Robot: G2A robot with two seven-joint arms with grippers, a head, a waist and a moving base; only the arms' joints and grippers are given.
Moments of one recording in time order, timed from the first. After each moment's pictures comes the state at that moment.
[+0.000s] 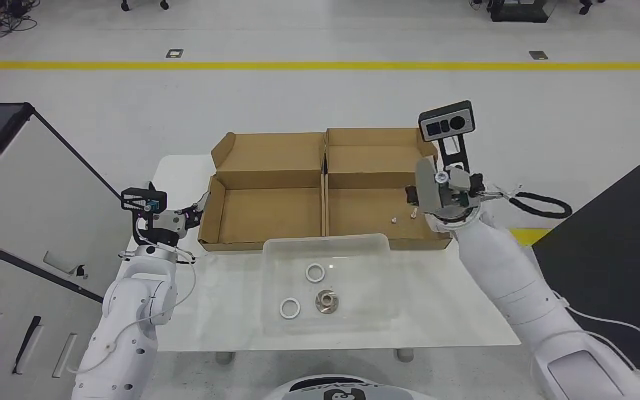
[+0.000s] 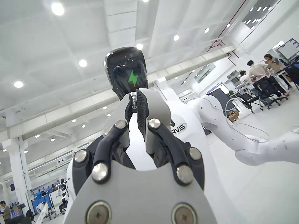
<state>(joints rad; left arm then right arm) 1.73 -1.15 -1.60 -1.80 1.33 0.00 0.00 -1.09 -1.11 1.04 -1.66 1.48 -0.42 1.40</state>
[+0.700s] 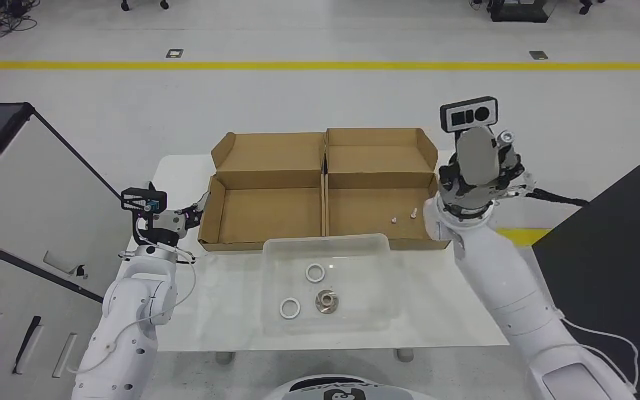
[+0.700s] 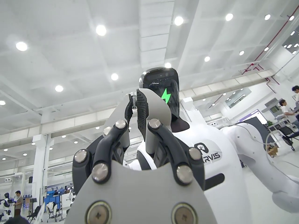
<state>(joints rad) 1.73 -1.15 -1.60 -1.80 1.33 0.00 0.00 -1.16 -1.15 1.10 -1.72 1.69 -0.39 1.32</state>
